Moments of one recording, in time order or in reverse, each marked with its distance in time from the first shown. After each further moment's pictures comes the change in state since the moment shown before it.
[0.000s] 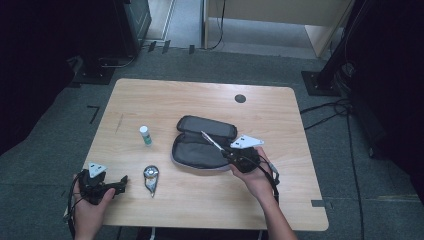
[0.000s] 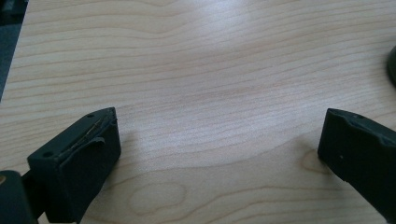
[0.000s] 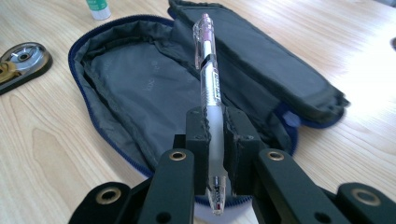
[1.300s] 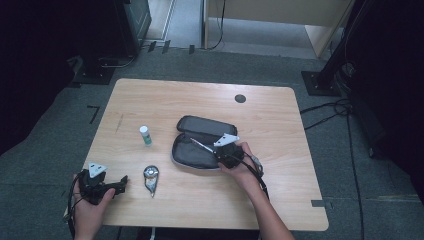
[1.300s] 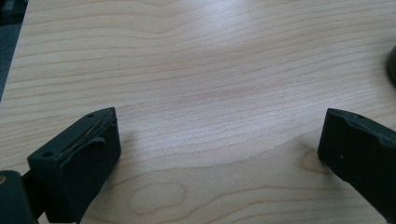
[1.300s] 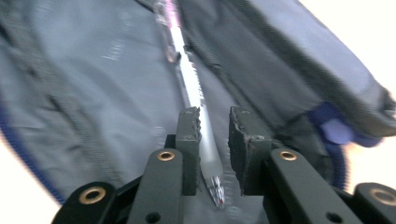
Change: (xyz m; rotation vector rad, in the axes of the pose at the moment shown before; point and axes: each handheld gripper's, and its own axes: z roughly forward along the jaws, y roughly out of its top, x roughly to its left) left arm 0.000 0.000 0.000 -0.001 0.000 0.000; right arm 0.006 0.001 0.060 0.165 -0.091 -0.105
